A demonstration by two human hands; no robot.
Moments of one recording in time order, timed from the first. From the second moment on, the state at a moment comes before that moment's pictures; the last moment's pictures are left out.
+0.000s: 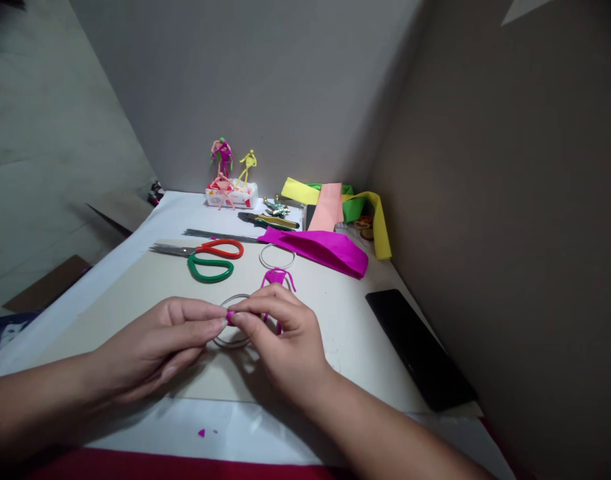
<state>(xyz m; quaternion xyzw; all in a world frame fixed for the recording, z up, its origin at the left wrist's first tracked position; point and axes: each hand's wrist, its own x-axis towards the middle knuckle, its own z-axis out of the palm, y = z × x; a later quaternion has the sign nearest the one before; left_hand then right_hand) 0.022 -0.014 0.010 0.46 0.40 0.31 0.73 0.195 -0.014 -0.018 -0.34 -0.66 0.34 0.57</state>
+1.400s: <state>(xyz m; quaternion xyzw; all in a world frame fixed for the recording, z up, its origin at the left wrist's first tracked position) 0.017 -0.009 0.010 0.44 0.42 0.30 0.73 0.195 -0.016 -0.020 -0.31 -0.74 0.23 0.55</state>
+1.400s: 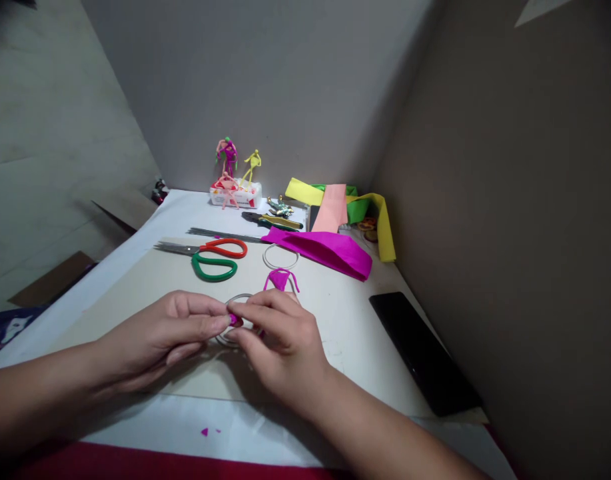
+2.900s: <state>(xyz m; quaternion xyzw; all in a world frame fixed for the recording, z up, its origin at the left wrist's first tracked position) -0.011 0.030 0.035 0.43 0.47 0.38 0.67 0.201 -0.010 -0.022 -0.33 -0.77 0.18 0.51</state>
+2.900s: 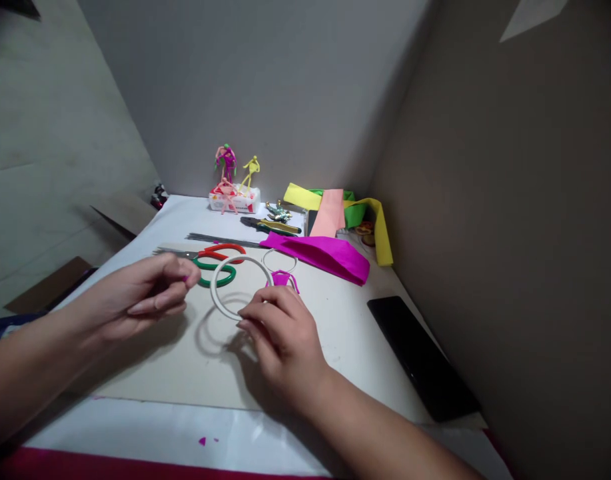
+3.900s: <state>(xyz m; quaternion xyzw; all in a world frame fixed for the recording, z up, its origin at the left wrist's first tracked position) 0.008 -0.005 0.018 0.74 0.49 0.21 0.41 0.197 -0.015 -0.024 -0.40 -0.68 0.28 0.56</state>
